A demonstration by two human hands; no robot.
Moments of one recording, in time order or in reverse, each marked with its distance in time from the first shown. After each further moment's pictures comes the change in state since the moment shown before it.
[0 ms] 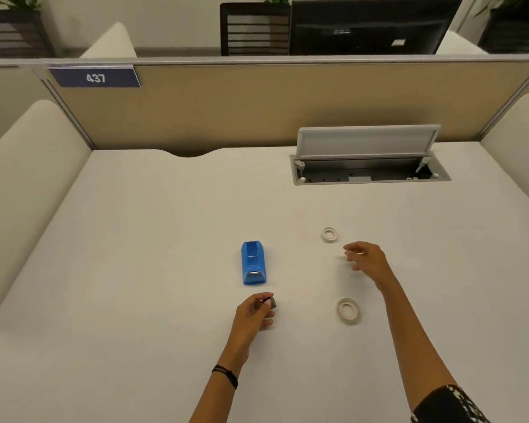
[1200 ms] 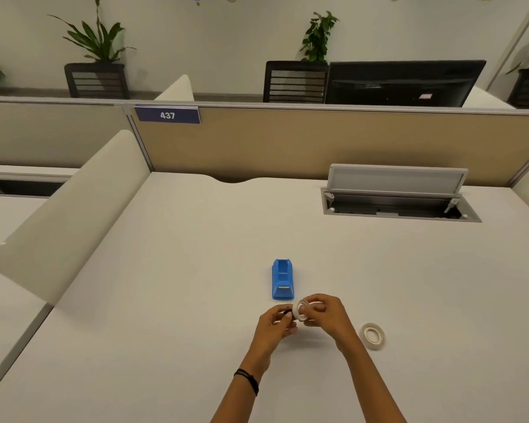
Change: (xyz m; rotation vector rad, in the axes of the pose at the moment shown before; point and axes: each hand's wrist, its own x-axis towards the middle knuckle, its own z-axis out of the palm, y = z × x) left_hand -0.015 0.006 -0.005 -0.078 0.008 0.097; right_hand -0.106 -0.041 0.116 0.138 -0.277 -0.028
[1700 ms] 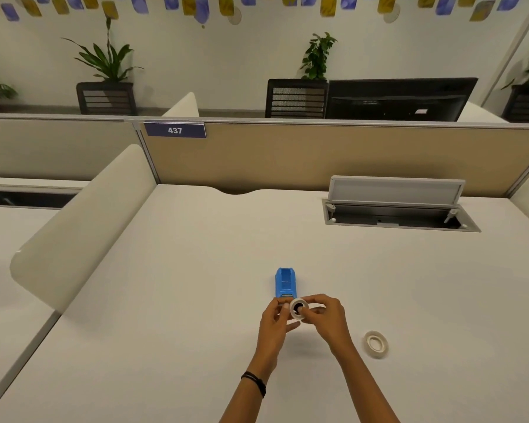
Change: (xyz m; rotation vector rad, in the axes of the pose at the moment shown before) left_hand -0.006 0.020 0.001 -0.046 0.064 0.216; right_hand -0.011 -0.020 0.017 0.014 0.161 -0.176
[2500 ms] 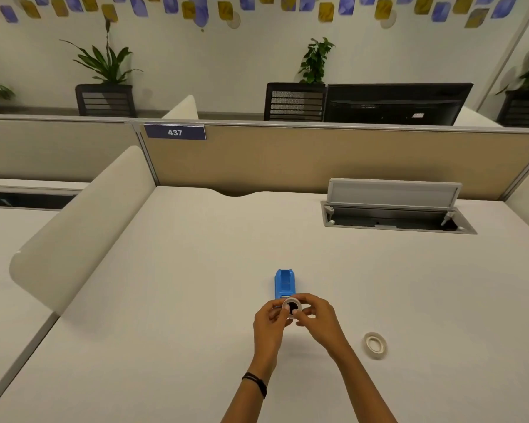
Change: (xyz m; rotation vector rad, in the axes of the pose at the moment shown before) left_hand 0.002 -0.004 -0.002 0.033 0.192 0.050; right_hand -0.006 -0.008 0.007 -0.115 -0.149 -0.117
